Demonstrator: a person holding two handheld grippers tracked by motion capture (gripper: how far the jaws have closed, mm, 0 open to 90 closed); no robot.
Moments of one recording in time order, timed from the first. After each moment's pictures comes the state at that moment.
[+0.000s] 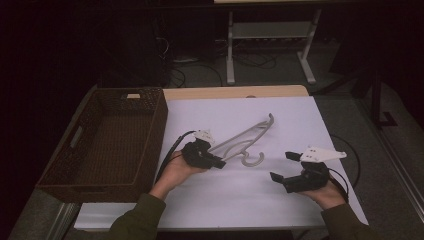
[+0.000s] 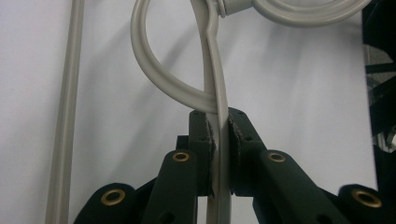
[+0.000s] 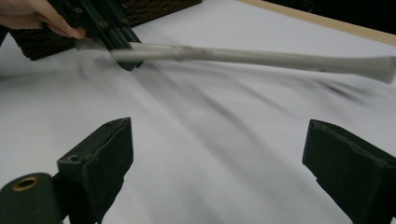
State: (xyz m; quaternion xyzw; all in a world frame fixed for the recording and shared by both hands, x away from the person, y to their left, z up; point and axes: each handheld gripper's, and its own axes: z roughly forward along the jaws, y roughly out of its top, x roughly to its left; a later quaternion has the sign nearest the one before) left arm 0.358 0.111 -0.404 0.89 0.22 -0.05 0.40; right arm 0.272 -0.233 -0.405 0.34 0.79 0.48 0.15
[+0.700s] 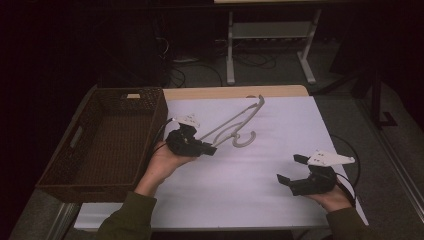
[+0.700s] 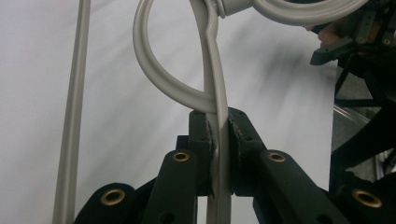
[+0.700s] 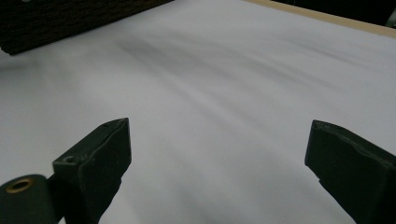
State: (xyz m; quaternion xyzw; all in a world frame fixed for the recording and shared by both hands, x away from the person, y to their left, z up) left arm 0.351 0.139 -0.340 0.86 0.26 -0.02 0.43; right arm 0.265 -0.248 -0.413 0.35 0.79 0.48 0.16
